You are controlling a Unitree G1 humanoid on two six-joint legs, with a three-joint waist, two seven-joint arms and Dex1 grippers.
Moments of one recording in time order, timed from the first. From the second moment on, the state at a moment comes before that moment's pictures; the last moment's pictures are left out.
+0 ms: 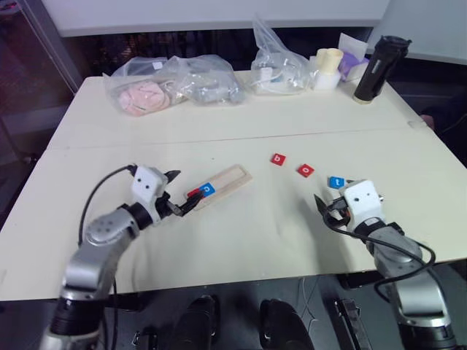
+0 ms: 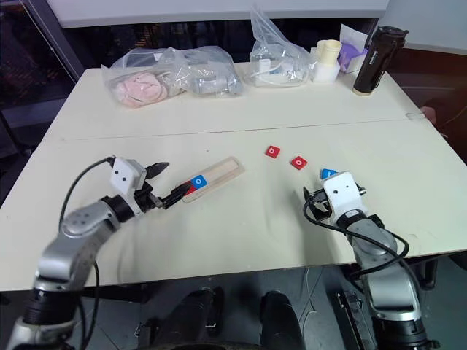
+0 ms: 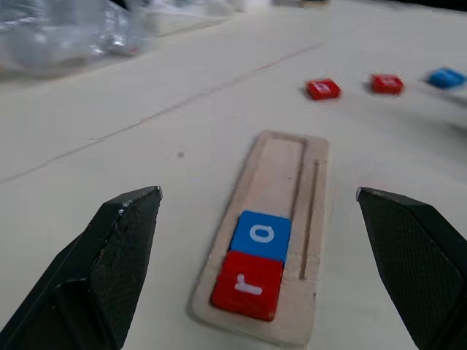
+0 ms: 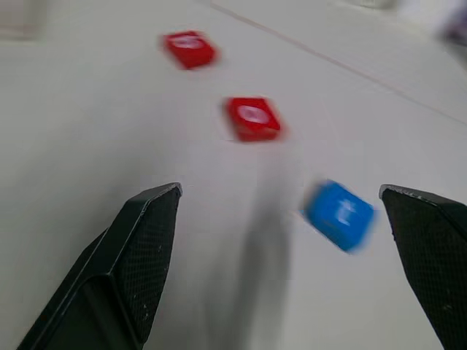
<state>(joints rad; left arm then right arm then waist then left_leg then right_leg) -0.22 0.59 0.07 -0.19 -0.41 0.39 -0.76 -0.01 -0.55 -0.13 -0.39 0.08 0.47 0.42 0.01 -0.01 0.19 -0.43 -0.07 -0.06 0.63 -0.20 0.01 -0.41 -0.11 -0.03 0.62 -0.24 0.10</state>
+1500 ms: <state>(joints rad) -0.57 0.59 -0.13 0.47 -0.15 0.10 -1.21 -0.10 -0.57 -0.06 -0.56 0.17 0.63 0.47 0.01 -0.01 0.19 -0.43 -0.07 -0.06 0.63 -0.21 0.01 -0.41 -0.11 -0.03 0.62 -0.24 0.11</state>
